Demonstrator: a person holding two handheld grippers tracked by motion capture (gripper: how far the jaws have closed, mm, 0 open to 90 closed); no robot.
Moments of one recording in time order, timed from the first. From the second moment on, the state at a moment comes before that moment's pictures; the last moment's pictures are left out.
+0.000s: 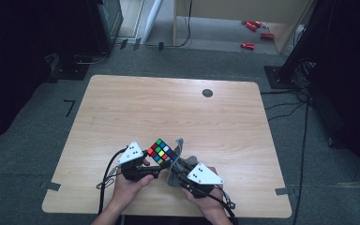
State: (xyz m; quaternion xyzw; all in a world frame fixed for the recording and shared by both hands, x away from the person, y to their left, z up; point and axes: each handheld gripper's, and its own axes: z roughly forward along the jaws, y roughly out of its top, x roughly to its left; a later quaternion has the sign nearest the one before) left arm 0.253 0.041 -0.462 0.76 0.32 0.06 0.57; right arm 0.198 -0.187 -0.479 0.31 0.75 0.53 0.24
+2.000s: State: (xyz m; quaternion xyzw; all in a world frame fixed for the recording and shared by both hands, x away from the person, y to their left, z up) left arm 0.262 0.052 -0.462 0.75 0.33 0.02 0.58; right arm 0.218 -0.219 -0.491 0.40 0.74 0.48 0.24
